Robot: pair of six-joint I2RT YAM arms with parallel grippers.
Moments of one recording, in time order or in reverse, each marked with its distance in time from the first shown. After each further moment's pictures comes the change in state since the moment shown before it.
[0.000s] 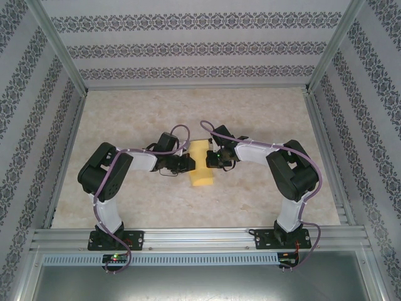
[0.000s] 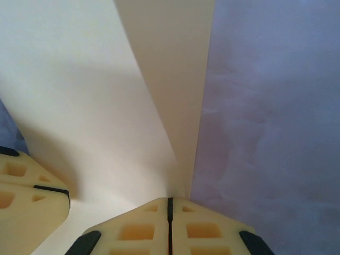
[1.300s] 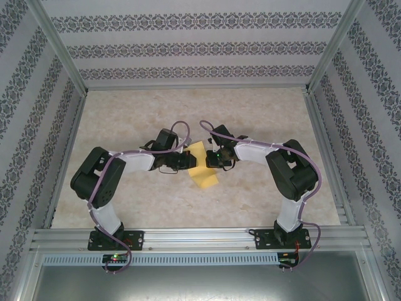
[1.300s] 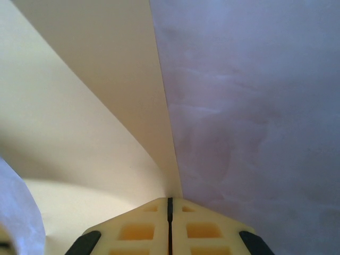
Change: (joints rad) left arm -0.005 -0.068 0.024 -0.054 0.022 0.038; right arm 0.000 0.007 0.013 -0.016 -0.001 -0.007
